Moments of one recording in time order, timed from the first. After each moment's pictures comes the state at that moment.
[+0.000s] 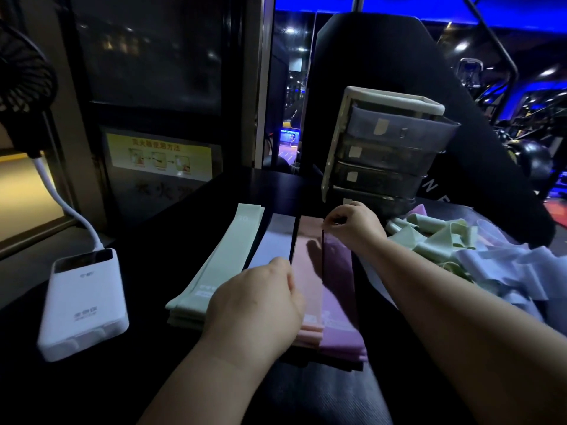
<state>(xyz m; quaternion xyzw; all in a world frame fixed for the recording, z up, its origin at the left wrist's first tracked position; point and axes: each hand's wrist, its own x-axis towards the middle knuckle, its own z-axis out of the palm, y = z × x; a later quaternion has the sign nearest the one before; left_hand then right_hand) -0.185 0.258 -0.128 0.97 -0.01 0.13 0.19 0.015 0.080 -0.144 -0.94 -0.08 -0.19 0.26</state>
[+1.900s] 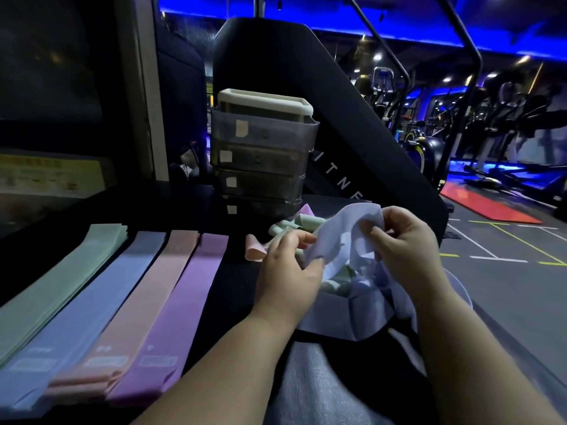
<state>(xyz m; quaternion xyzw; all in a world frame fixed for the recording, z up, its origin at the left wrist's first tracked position) -0.101 0.021 -0.143 0.79 -0.16 0.19 0.57 -0.096 -0.154 -0.120 -0.80 -0.01 -0.36 0.48</state>
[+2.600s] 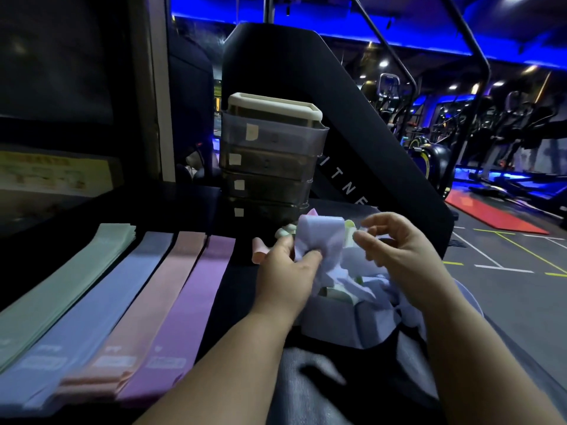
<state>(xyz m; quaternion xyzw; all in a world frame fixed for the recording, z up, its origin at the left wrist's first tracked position) -0.084 0.029 -0.148 0.73 -0.10 0.11 0.66 -0.107 -0.140 -0.111 -0.78 -0.08 -0.24 0.57</state>
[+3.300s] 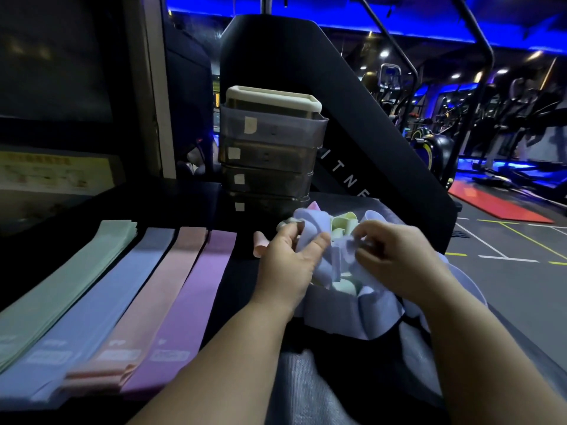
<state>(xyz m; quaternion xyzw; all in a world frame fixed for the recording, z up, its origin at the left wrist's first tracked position) -0.079 0.026 -0.151 0.73 -0.09 0.08 0.67 -0.112 -0.140 -0.117 -0.92 -0.12 -0.31 0.23</state>
